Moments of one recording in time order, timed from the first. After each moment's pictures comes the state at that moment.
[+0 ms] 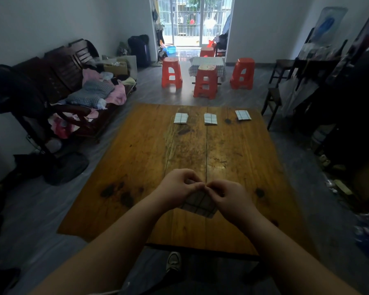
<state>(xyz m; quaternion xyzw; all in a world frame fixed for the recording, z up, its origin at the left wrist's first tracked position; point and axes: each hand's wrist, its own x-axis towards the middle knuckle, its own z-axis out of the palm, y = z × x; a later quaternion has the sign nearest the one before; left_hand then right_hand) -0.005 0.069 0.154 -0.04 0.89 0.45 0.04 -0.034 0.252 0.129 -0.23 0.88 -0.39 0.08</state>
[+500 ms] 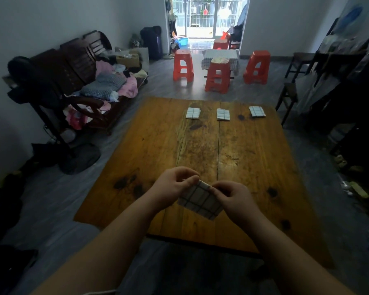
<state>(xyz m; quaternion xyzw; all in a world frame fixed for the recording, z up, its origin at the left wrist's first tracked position) 0.020 0.025 0.149 -0.09 0.83 0.56 0.05 -0.025 0.229 0.125 -0.19 0.83 -0.50 0.15</state>
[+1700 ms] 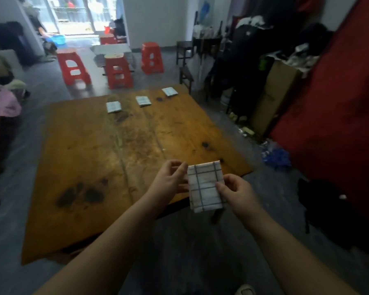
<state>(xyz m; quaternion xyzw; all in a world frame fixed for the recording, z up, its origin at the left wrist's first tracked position) 0.113 0.082 0.139 -0.01 0.67 0.71 0.21 0.189 0.271 0.142 0.13 0.78 -0.61 0.01</state>
